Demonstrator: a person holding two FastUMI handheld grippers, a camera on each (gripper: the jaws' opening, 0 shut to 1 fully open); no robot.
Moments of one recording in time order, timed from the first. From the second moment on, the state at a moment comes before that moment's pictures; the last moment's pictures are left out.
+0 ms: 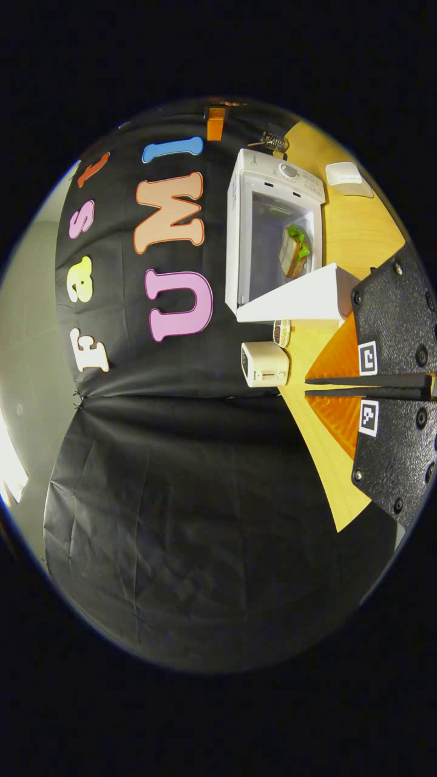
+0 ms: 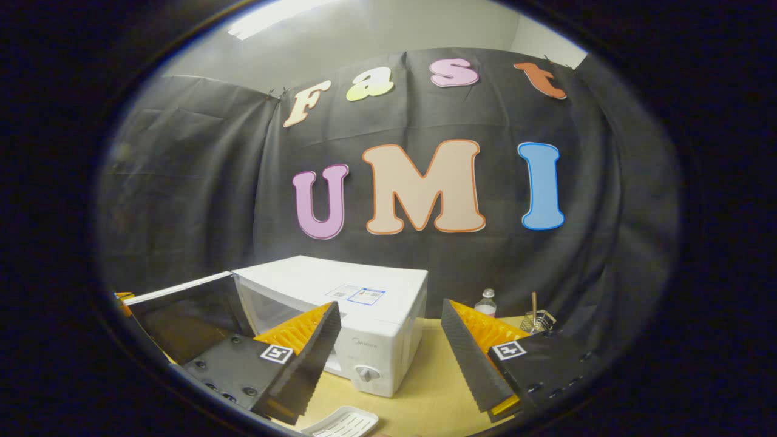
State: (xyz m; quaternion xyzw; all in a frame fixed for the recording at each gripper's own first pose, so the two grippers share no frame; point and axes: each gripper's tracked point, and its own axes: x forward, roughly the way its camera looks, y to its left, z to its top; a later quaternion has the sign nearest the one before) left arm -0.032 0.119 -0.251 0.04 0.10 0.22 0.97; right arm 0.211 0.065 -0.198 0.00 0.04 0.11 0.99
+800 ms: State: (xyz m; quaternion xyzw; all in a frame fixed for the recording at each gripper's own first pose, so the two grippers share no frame) left arm 0.031 -0.011 -0.265 0.07 0.10 0.12 0.99; right arm 0.208 0.023 -0.190 0.02 0.04 0.07 1.00
